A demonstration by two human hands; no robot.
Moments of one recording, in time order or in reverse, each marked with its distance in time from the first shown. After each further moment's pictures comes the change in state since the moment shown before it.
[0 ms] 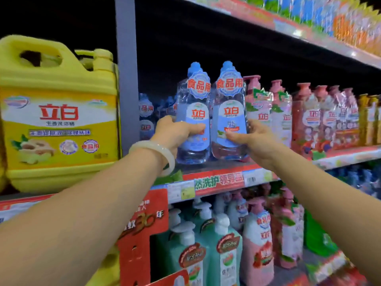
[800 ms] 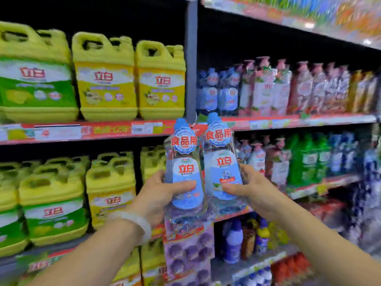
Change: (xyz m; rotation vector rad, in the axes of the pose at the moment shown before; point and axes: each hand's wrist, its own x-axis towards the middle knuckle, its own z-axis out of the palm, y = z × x) left_hand -0.356 -0.025 -0.143 -0.192 0.018 -0.386; right_hand -0.336 0.001 0.094 0.098 -0.219 0.323
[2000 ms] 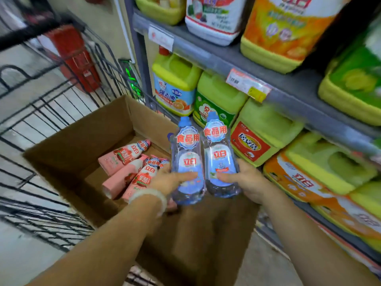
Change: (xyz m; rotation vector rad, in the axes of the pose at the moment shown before) left_hand -0.281 -0.207 -0.610 -0.360 1.082 -0.440; right_hand -0.045 0.372 0.643 -0.267 -0.964 0.781
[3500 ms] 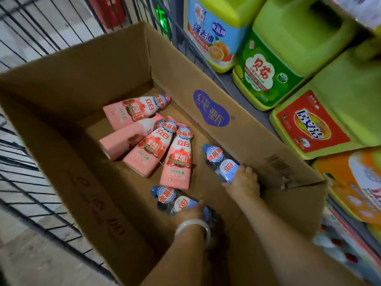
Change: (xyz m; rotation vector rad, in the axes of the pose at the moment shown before) left_hand 0.073 -0.189 0.008 0.044 0.655 -0.670; right_hand 0.110 0.131 0.039 -1.262 0.192 0.241
